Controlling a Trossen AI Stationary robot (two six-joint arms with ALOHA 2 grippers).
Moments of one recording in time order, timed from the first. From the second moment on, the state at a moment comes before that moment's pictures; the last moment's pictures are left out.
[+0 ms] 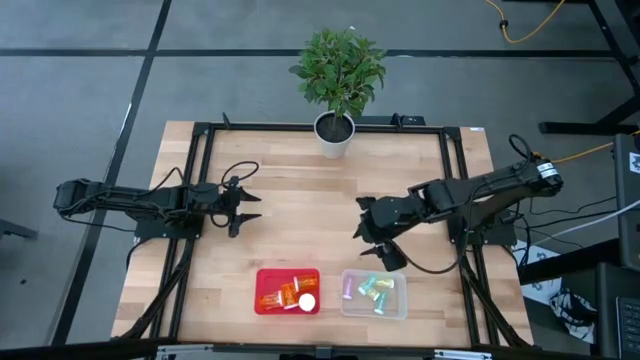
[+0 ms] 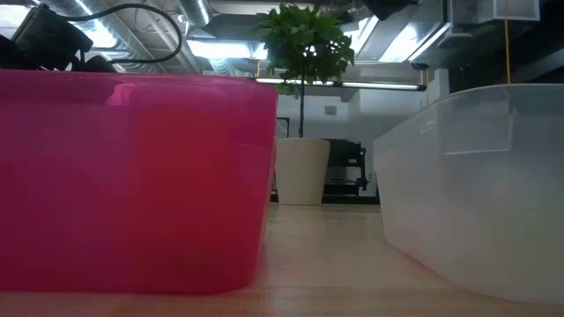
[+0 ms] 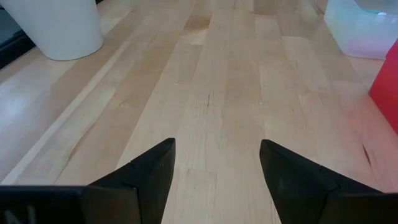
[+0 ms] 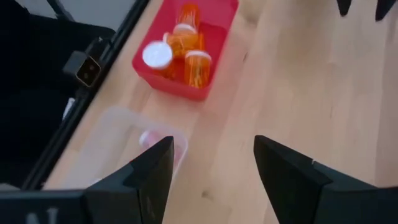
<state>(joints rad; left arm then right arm) 0.09 0.46 0.01 0.04 -0.07 -0.05 0.27 1.42 1.29 -0.71 -0.10 -0.04</state>
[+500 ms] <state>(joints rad) 0.09 0.46 0.01 0.04 -0.07 -0.05 0.27 1.34 1.24 -0.76 -0.10 -0.03</state>
